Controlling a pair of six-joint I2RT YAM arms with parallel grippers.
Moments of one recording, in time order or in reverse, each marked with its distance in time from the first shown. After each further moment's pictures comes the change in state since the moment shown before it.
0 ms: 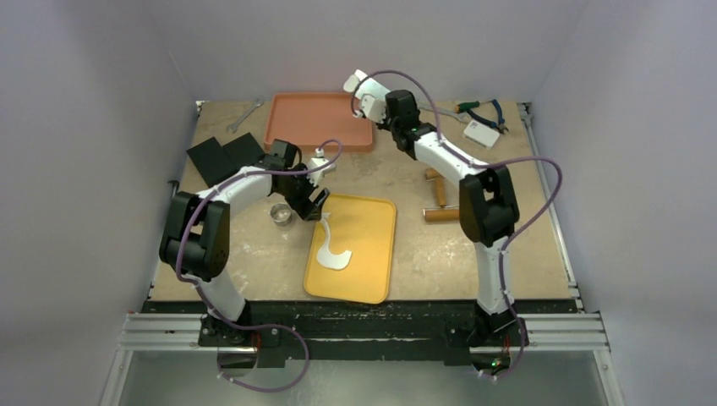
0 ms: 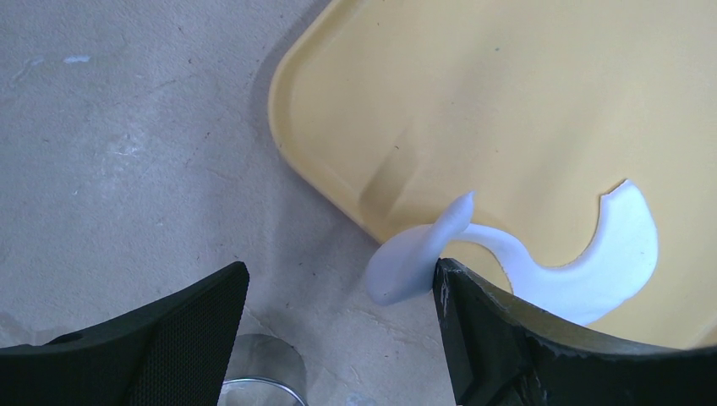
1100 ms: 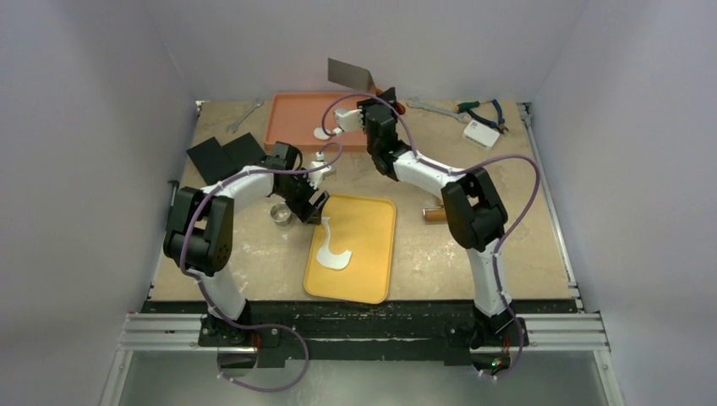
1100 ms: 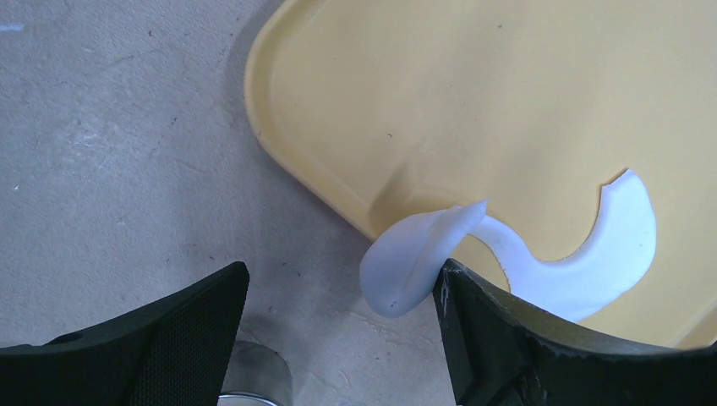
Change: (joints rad) left arm 0.008 0.044 0.005 -0.027 0.019 0.000; right arm 0.152 0.094 -0.112 0.654 0.270 -0.746
